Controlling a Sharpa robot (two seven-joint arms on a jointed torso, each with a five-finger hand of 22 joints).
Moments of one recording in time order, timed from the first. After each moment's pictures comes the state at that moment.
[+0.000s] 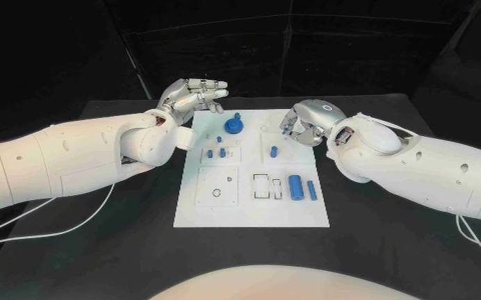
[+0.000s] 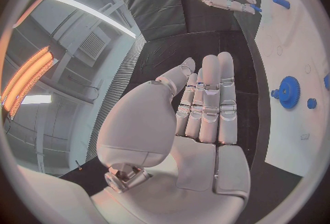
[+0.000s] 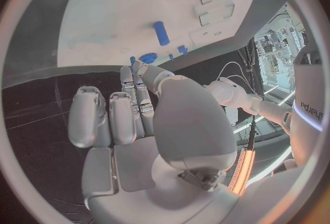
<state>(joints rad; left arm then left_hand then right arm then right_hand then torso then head) 1.26 -0.87 -0.20 1.47 0.11 -0.26 0.52 1.33 -0.04 0.35 -0.17 0.05 1.02 0.18 0.13 0.07 1.09 0.11 0.24 0.07 1.23 0.02 0.86 0.38 0.17 1.10 0.11 0.57 0.66 1.21 -0.69 -0.11 1.46 -1.61 -0.42 -0.16 1.41 -0.09 0.52 -0.05 0.13 1.13 0.14 0.11 0.09 1.14 0.06 0.32 0.12 1.47 -0.01 1.36 1.28 0.08 1.42 0.09 1.37 1.23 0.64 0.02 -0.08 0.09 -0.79</state>
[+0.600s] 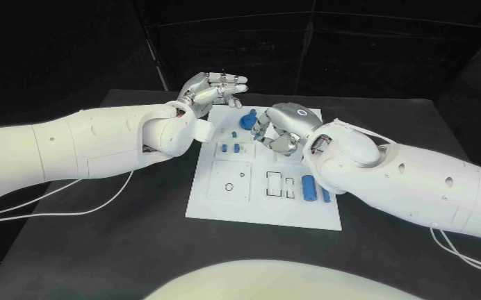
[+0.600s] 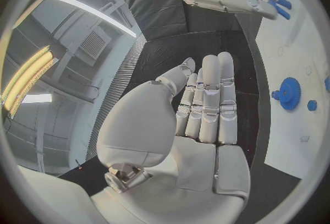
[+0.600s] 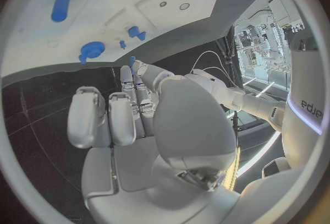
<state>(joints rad) 1.26 -0.86 -0.20 1.47 0.12 -0.26 0.53 1.33 -0.04 0.35 -0.17 0.05 1.02 0.18 0.13 0.07 1.09 0.11 0.24 0.07 1.23 0.02 0.85 0.38 0.17 1.10 0.11 0.57 0.66 1.18 -0.54 -0.10 1.53 -1.62 -0.42 -0.16 1.41 -0.09 0.53 -0.05 0.12 1.13 0.14 0.11 0.09 1.14 0.06 0.32 0.12 1.47 -0.01 1.36 1.28 0.08 1.42 0.09 1.37 1.23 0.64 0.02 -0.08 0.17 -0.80</state>
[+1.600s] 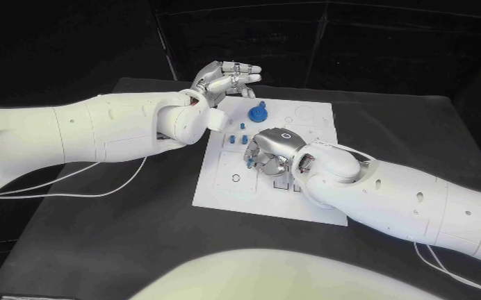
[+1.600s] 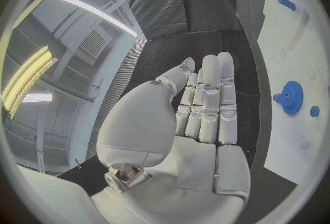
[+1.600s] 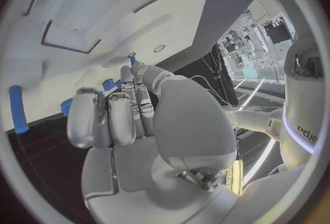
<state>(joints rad) 1.26 -0.84 -0.20 1.46 0.13 -0.27 0.53 1.33 -0.04 0.34 -0.17 0.05 1.02 0.18 0.13 0.07 1.08 0.11 0.24 0.07 1.23 0.02 0.85 0.38 0.17 1.10 0.11 0.57 0.66 1.10 -0.43 -0.14 1.44 -1.62 -0.30 -0.10 1.41 -0.09 0.53 -0.06 0.13 1.14 0.14 0.10 0.09 1.14 0.06 0.32 0.12 1.47 -0.01 1.36 1.28 0.08 1.42 0.09 1.37 1.23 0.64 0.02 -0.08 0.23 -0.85</state>
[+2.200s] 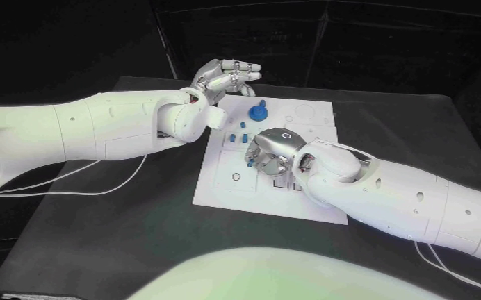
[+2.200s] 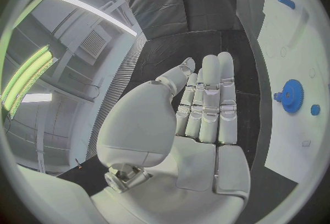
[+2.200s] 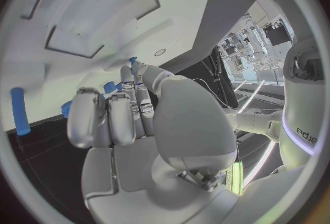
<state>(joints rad) 1.26 -0.84 -0.20 1.45 0.14 -0.27 0.53 1.33 -0.04 0.34 -0.17 0.05 1.02 0.18 0.13 0.07 1.08 0.11 0.24 0.07 1.23 0.02 0.85 0.38 0.17 1.10 0.11 0.57 0.66 1.09 -0.43 -0.14 1.44 -1.64 -0.28 -0.10 1.41 -0.09 0.53 -0.06 0.14 1.14 0.14 0.10 0.09 1.14 0.06 0.32 0.12 1.47 -0.01 1.36 1.28 0.09 1.42 0.09 1.37 1.24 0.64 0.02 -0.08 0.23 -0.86</state>
